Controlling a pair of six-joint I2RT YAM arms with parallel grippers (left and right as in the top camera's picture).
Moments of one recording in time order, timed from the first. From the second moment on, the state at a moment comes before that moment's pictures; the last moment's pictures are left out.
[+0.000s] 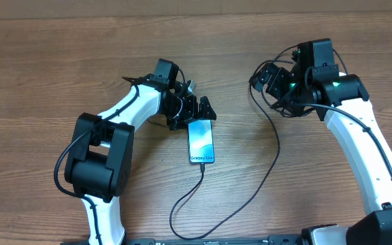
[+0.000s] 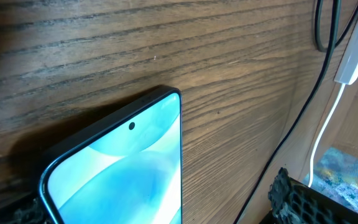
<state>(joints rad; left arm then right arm) -0.32 2.07 1.35 -0.63 0.68 -0.41 0.15 1.54 1.35 -0.84 -0.27 0.67</state>
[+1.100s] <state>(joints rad) -0.28 1.98 1.69 -1.19 0.04 -0.39 0.15 1.54 1.35 -0.85 -0.25 0.67</state>
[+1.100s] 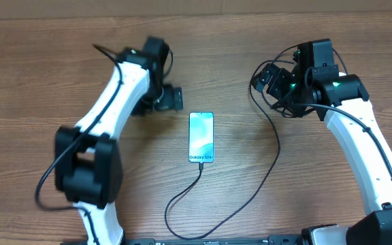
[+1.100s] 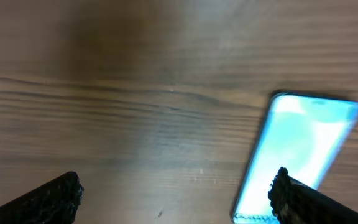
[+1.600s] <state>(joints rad) -0.28 1.60 1.84 -1.31 0.00 -0.38 0.15 1.54 1.35 -0.85 -0.24 0.67</state>
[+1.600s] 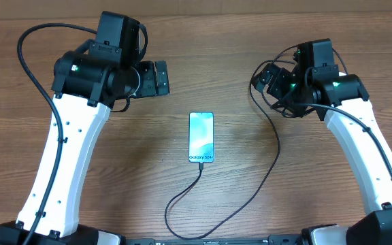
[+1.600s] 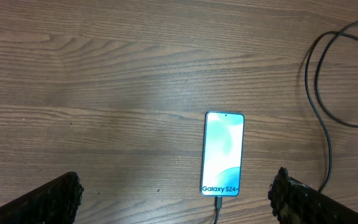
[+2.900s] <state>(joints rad) -0.28 1.60 1.84 -1.31 0.00 -0.38 -0.49 1.63 1.38 -0.76 -0.29 0.37</state>
